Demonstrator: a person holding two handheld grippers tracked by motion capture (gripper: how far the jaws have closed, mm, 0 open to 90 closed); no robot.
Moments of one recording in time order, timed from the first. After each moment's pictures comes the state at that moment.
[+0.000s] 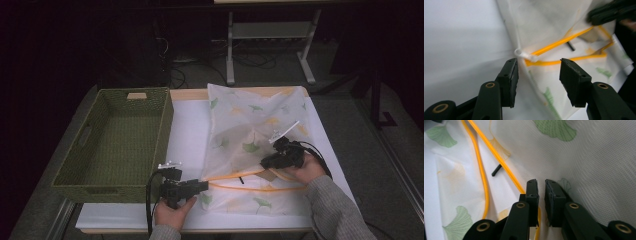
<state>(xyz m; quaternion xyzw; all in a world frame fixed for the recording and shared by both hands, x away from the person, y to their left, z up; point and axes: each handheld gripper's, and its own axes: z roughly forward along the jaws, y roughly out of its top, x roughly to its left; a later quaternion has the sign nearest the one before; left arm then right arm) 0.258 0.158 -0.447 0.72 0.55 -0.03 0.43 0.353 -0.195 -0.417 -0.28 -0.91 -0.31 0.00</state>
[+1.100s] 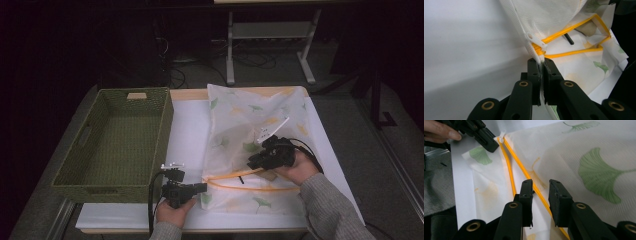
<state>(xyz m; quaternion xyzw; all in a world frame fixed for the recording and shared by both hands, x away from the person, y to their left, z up) 0.260 0.155 -0.453 0.72 0.54 -0.06 0.43 0.336 -0.158 -0.380 -0.20 -0.92 -0.34 0.00</state>
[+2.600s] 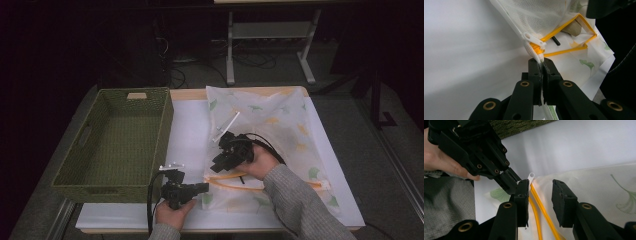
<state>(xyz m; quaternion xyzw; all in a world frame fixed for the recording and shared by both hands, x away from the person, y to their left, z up) 0.254 0.154 -0.446 0.73 0.50 -0.06 0.46 0.341 -0.053 -0.361 -0.15 -0.94 -0.32 0.05</state>
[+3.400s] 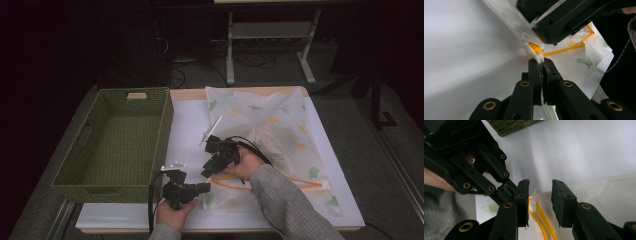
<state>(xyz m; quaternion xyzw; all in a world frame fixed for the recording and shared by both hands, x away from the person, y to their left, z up) 0.253 0.151 -0.443 0.74 0.49 -0.05 0.46 0.348 -0.017 -0.381 -0.14 -0.95 -0.28 0.08</state>
